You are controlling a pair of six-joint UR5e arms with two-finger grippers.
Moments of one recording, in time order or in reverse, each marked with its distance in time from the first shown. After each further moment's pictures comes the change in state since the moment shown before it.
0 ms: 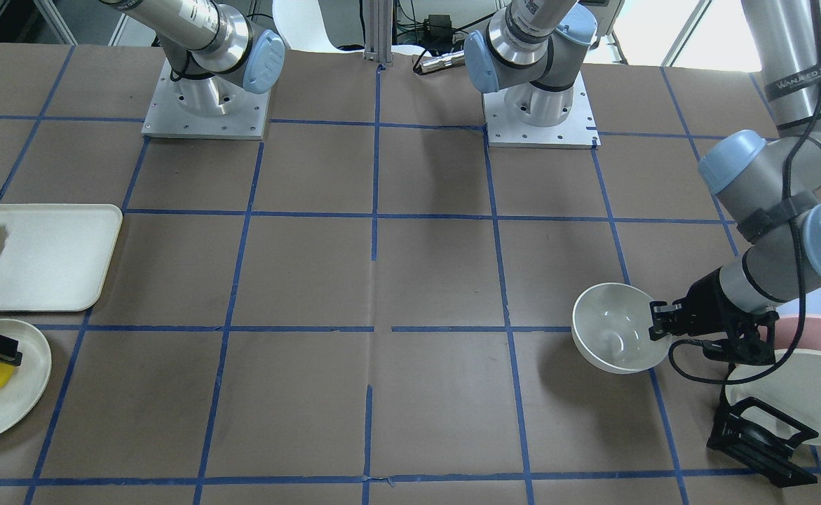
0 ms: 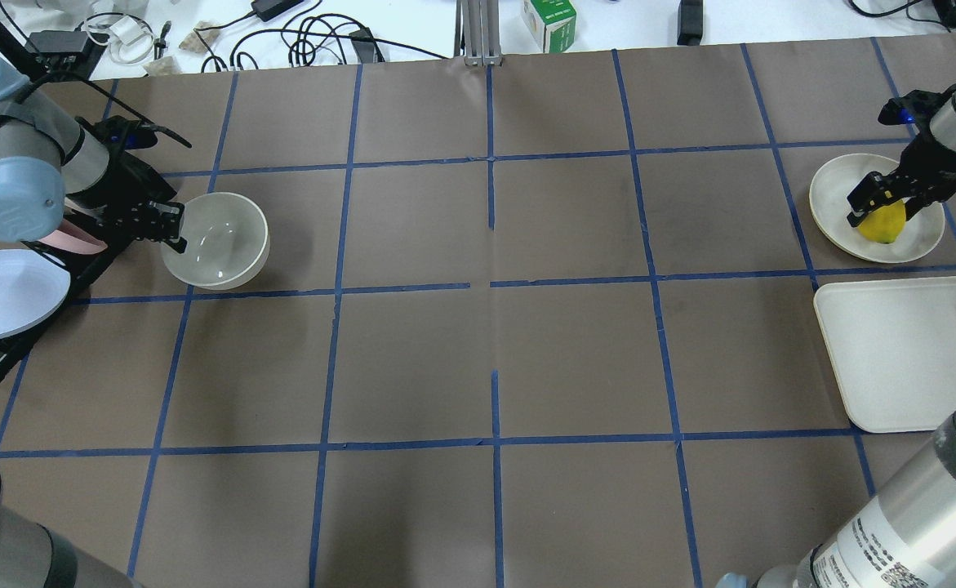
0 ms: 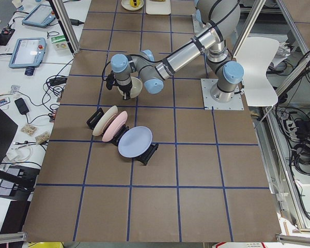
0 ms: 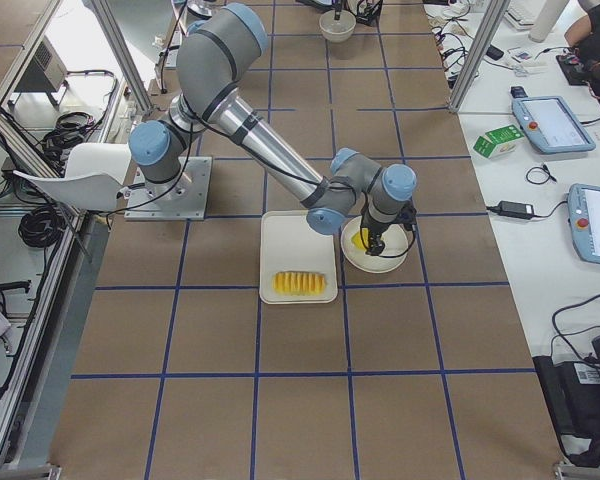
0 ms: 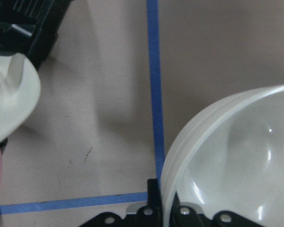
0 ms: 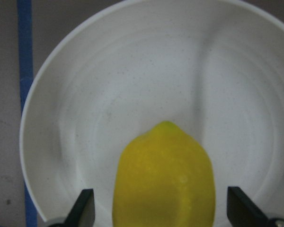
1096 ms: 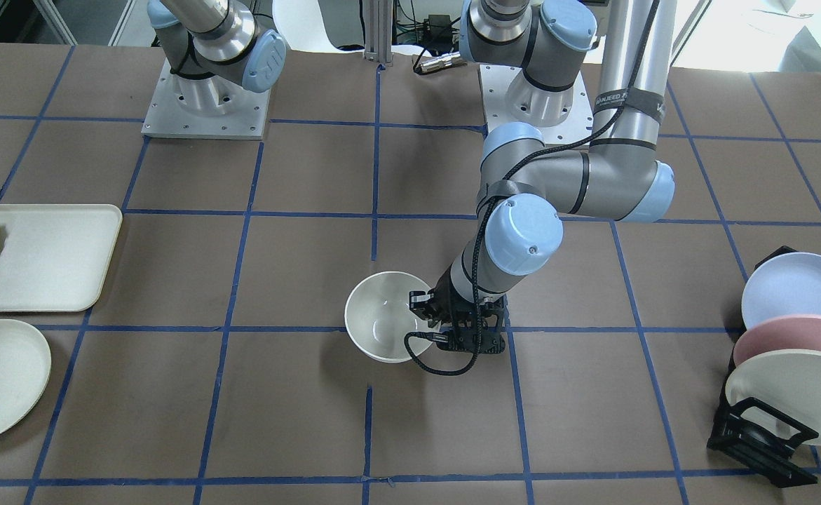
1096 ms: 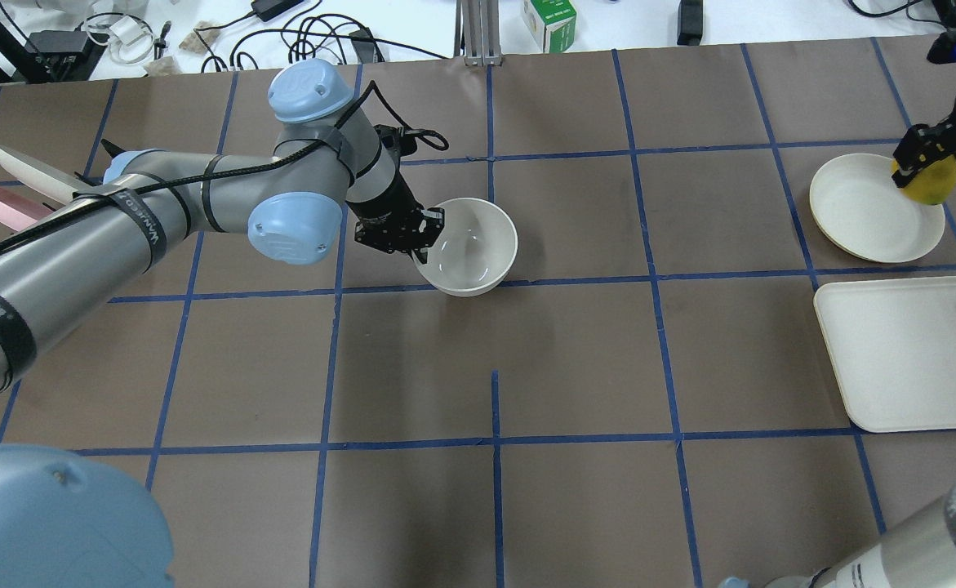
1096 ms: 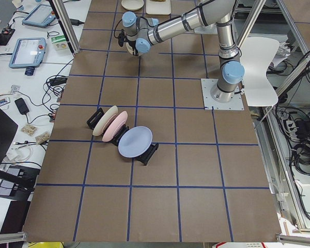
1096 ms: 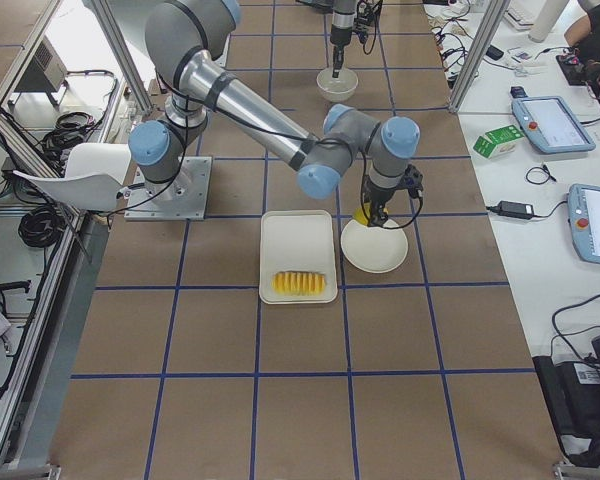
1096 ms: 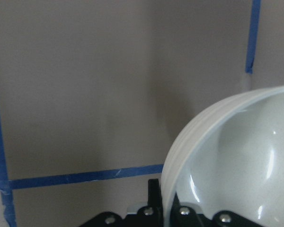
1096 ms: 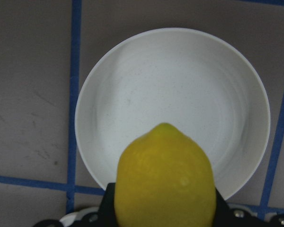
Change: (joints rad) left arm -0.513 -0.070 -0.005 0.129 -0.071 -0.619; right arm 0.016 -0.253 -0.041 0.243 -0.002 0.004
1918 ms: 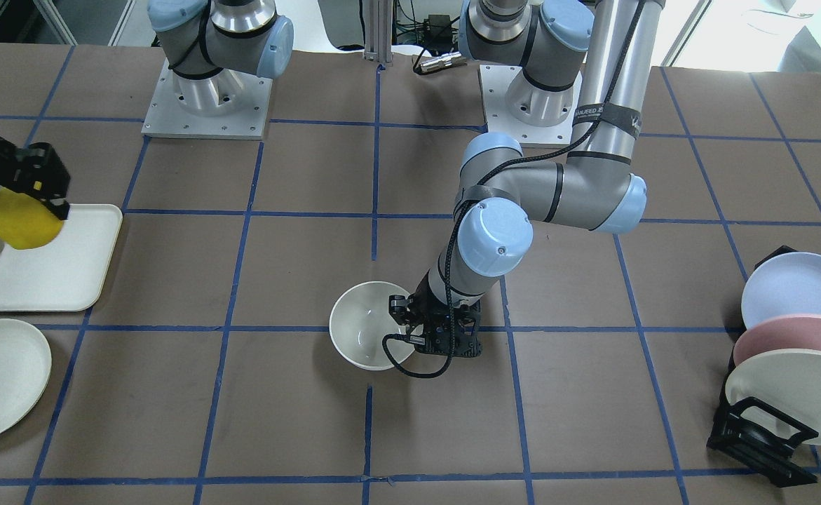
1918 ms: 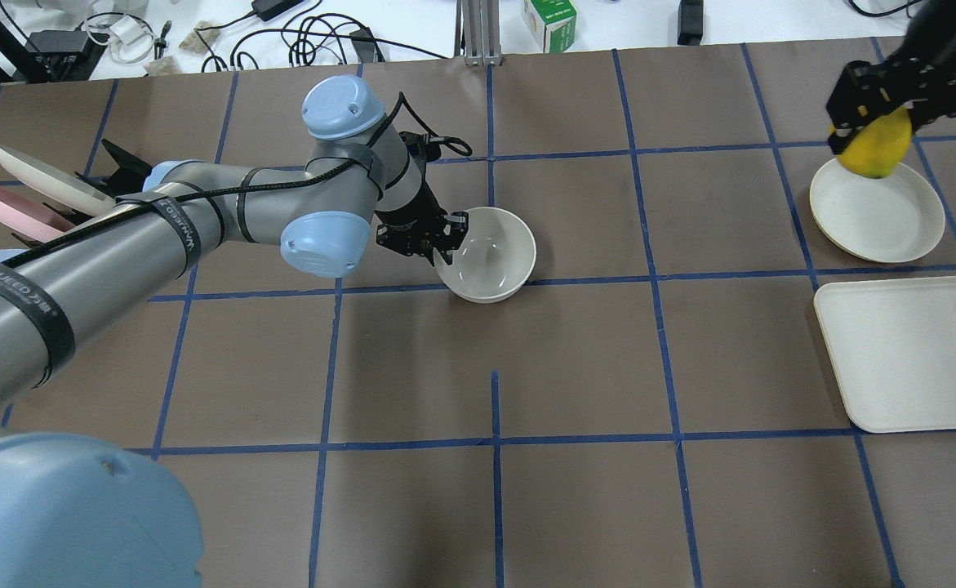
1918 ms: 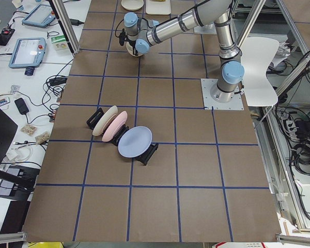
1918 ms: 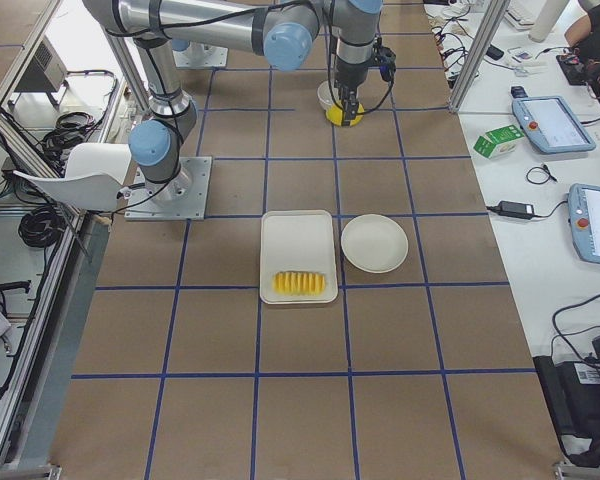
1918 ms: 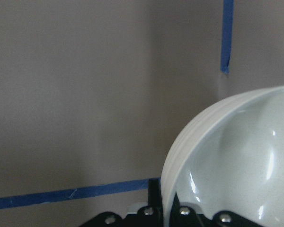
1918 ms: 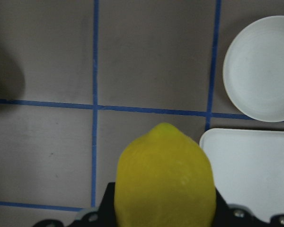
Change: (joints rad) left arm -0.031 -0.024 0.002 0.083 0.003 -0.020; right arm 0.306 -0.270 0.001 0.242 0.034 0.369
